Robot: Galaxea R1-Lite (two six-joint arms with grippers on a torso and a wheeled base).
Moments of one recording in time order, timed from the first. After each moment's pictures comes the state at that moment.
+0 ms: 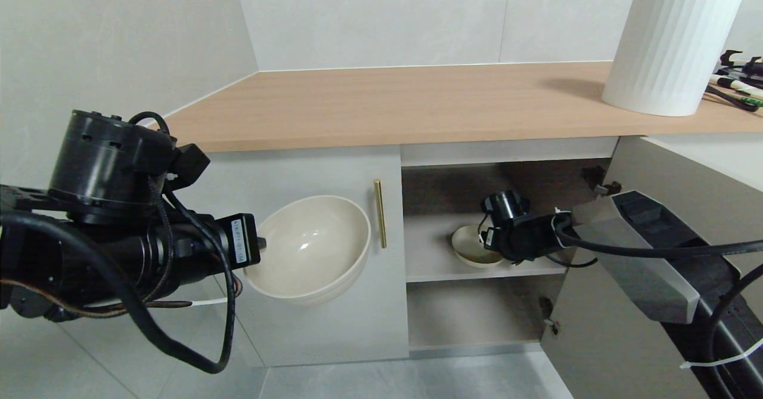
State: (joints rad) left arm -0.44 1.46 -0.96 0.15 0.18 -0.50; right arm 0.35 2.63 -1.87 0.00 -0.50 0.53
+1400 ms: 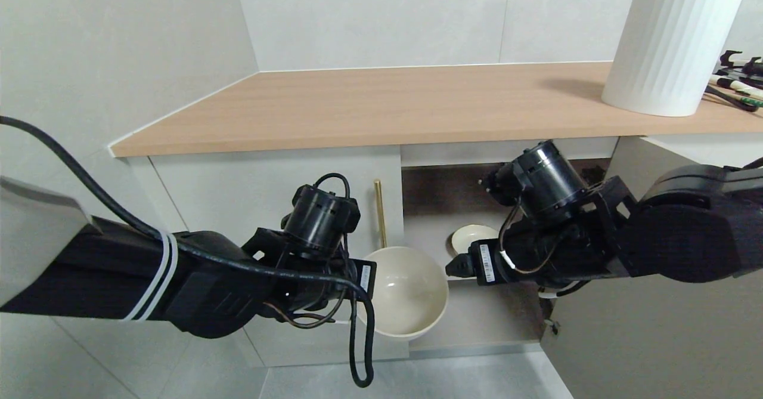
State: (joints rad) left arm -0.62 1.90 -1.00 -0.14 0.22 -0.31; right arm 0.72 1.83 -1.27 0.23 -0.17 0.42
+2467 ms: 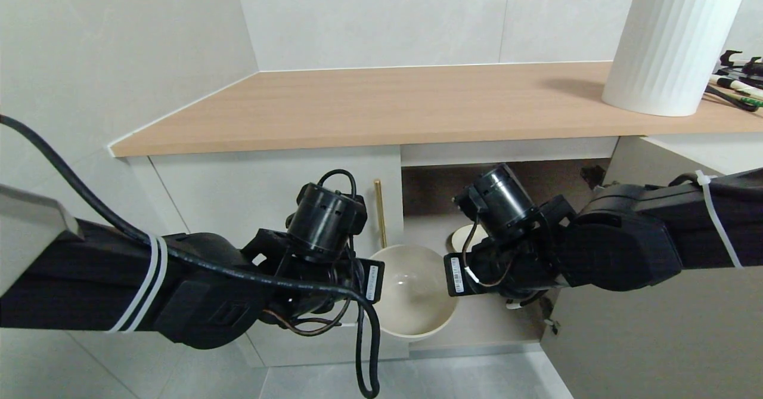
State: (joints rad) left arm -0.66 1.87 -1.00 -0.15 0.24 -0.31; right arm 0.75 1.95 -1.32 0.21 -0.17 0.48
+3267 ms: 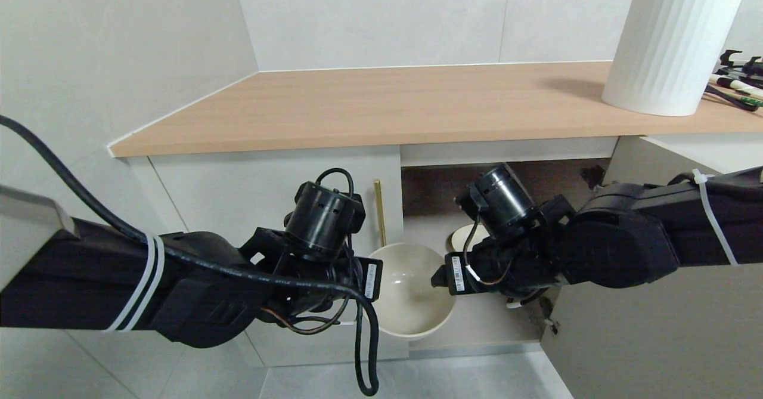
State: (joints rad) left arm -0.66 1.87 -1.00 -0.15 0.24 -0.32; right arm 0.75 1.96 -1.33 0.21 -0.15 0.49
